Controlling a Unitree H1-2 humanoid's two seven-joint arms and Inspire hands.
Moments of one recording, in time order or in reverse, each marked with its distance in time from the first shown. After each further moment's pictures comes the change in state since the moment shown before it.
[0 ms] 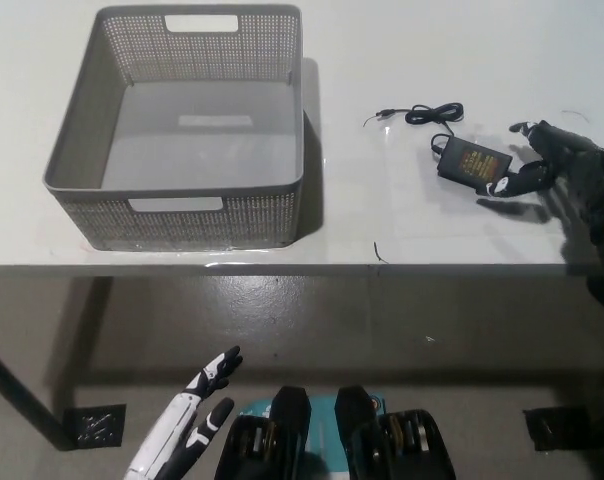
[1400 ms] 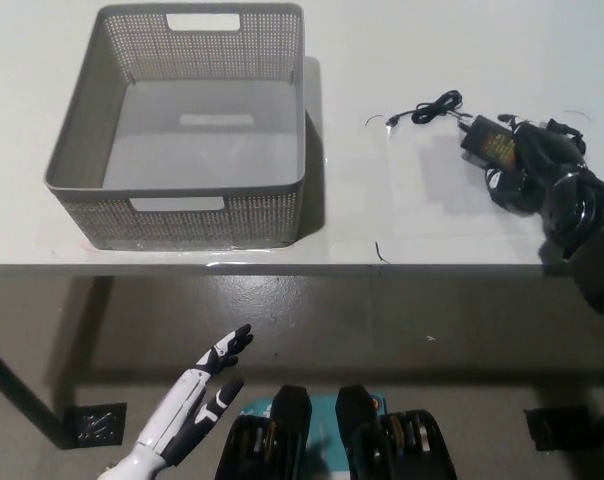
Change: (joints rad) left_arm -0.067 0.001 0.000 0.016 -0.001 0.009 -0.031; right_arm -0.042 0.080 -0.033 0.306 0.054 -0.234 -0.400
